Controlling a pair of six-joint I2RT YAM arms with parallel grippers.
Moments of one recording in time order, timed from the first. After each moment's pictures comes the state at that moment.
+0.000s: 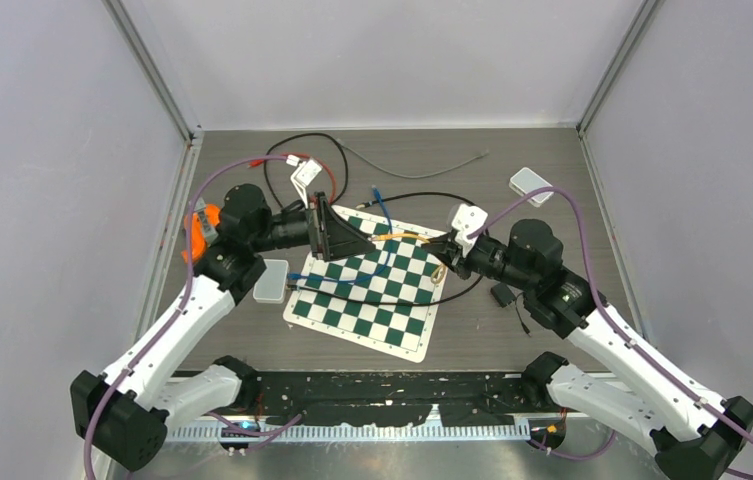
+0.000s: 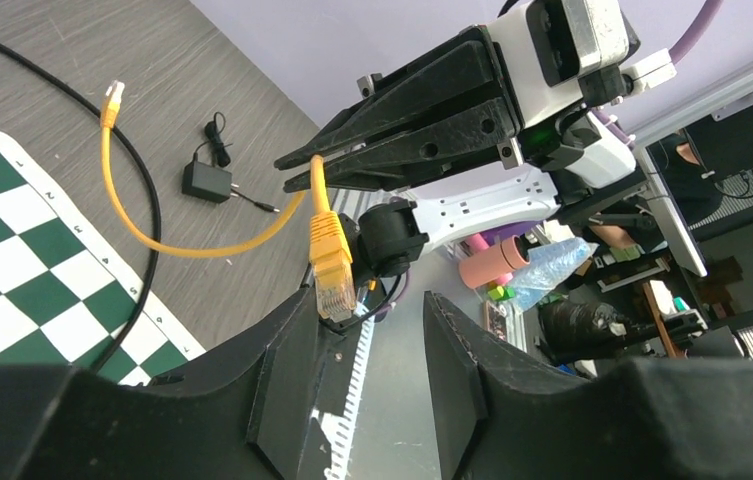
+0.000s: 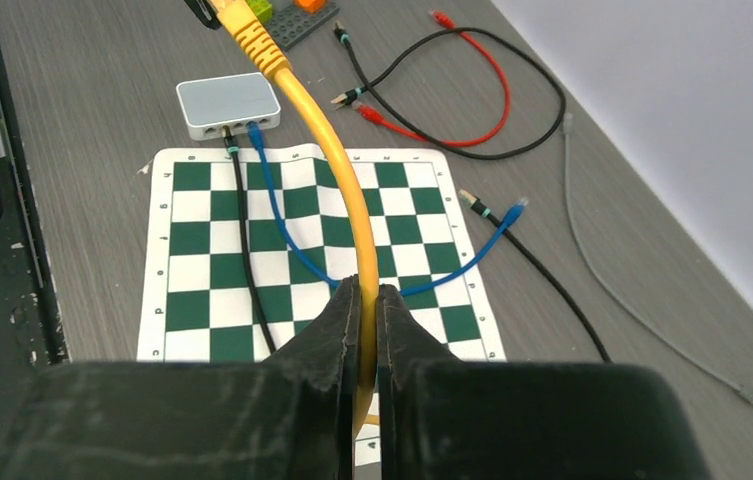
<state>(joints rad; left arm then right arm) -0.48 1.02 0.90 0.10 0.91 -0.76 0.66 0.79 0.77 -0.13 -0.36 -0.30</state>
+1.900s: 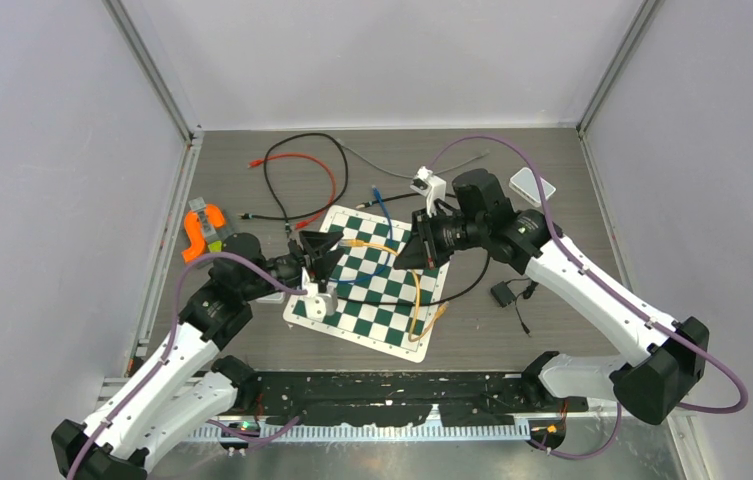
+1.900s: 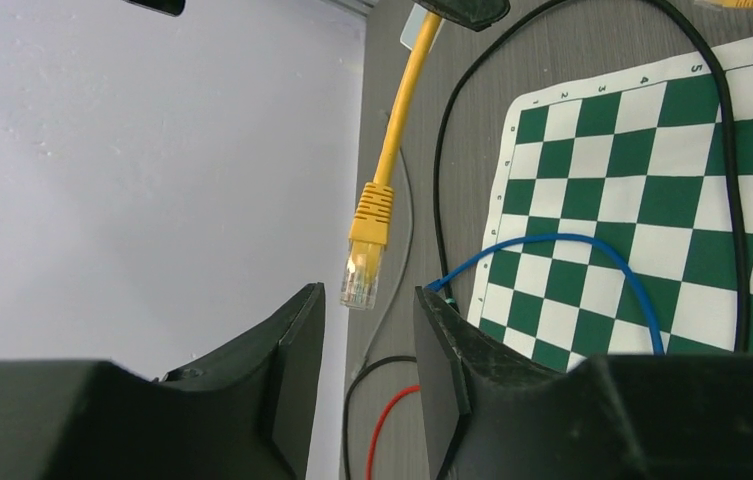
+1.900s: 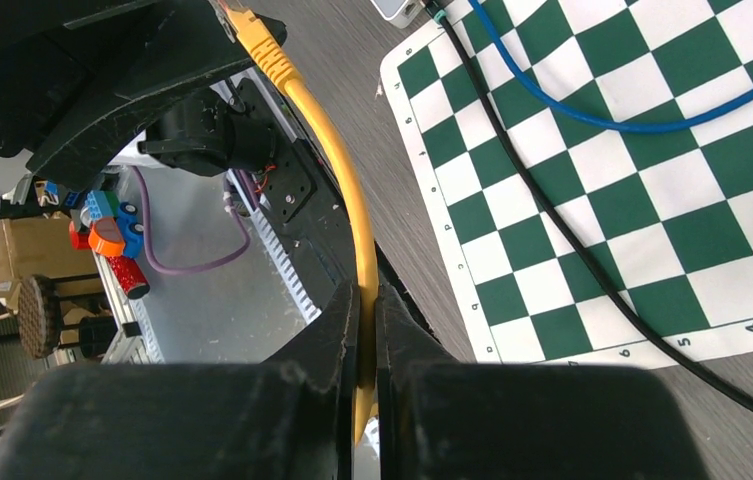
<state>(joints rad) -0.55 0.73 0.65 -0.11 0.61 1.19 0.65 1.23 1.17 -0.60 -0.59 0.37</state>
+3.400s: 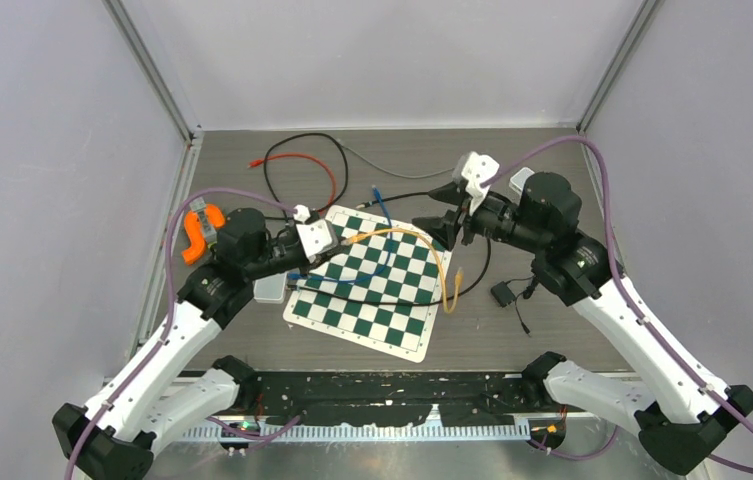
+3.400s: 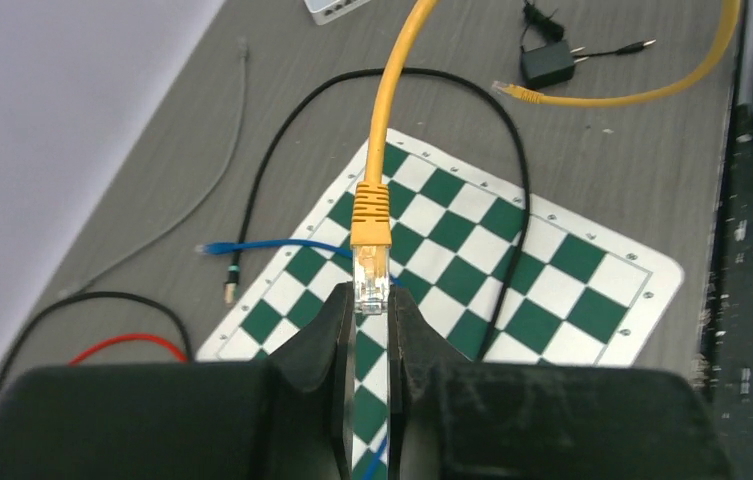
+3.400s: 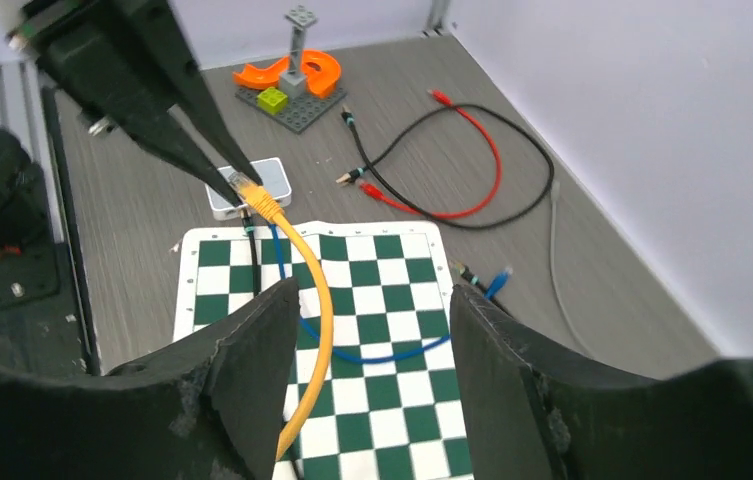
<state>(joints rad) -0.53 0.86 0.84 -0.25 0.57 0.50 0.60 0.99 1.17 -0.31 -0.43 -0.18</state>
